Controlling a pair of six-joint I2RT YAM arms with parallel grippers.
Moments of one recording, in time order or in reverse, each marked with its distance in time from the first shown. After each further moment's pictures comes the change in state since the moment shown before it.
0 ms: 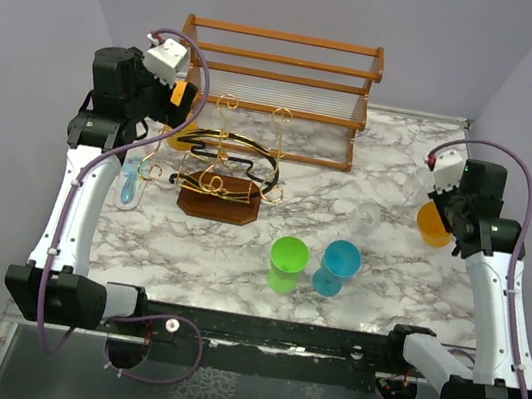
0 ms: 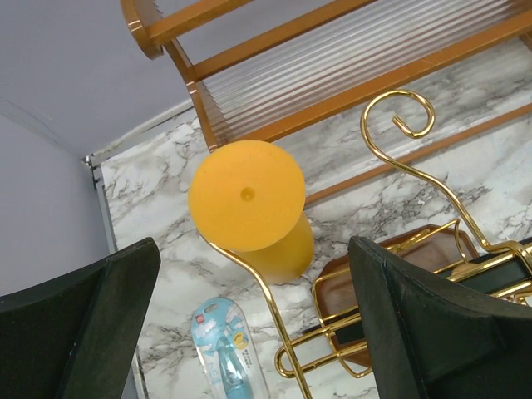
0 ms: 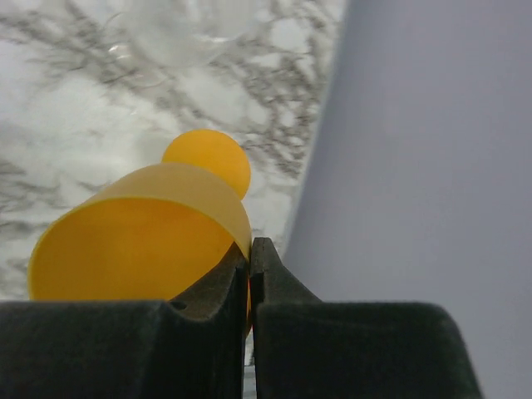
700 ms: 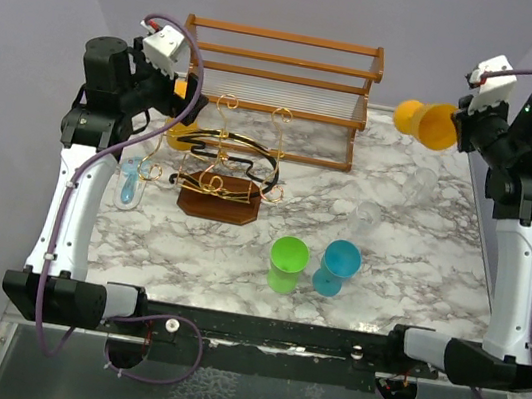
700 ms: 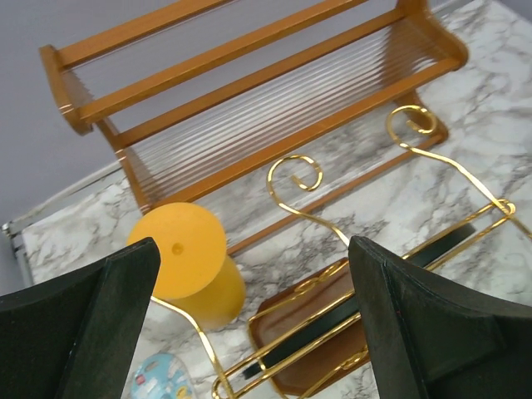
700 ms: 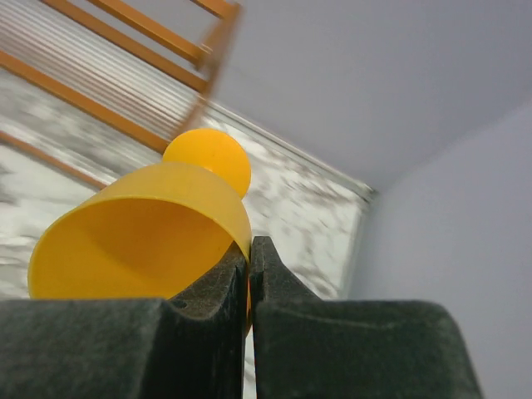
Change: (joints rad) left arm 0.000 0.003 0.095 0.006 0.180 -0.103; right arm -0.002 0.211 0.588 0.162 -0.308 0.100
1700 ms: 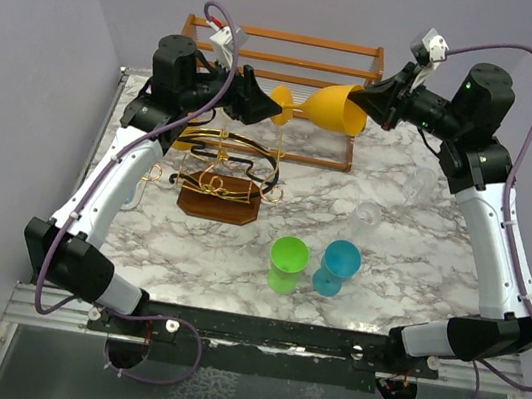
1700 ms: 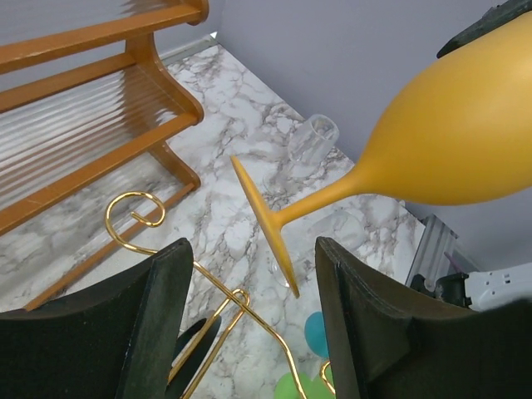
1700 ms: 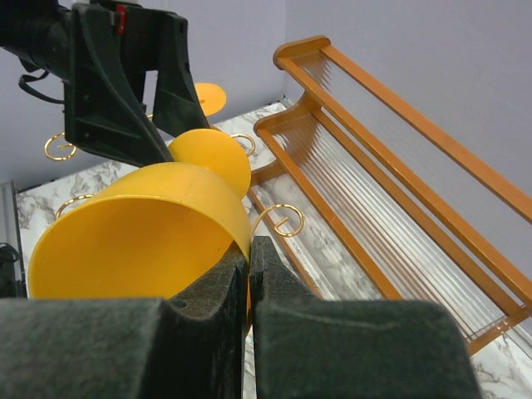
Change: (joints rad) left arm -0.285 0.170 0.035 0.280 0.254 -0.556; right arm 0.258 0.175 0.007 0.400 -0.661 0.435
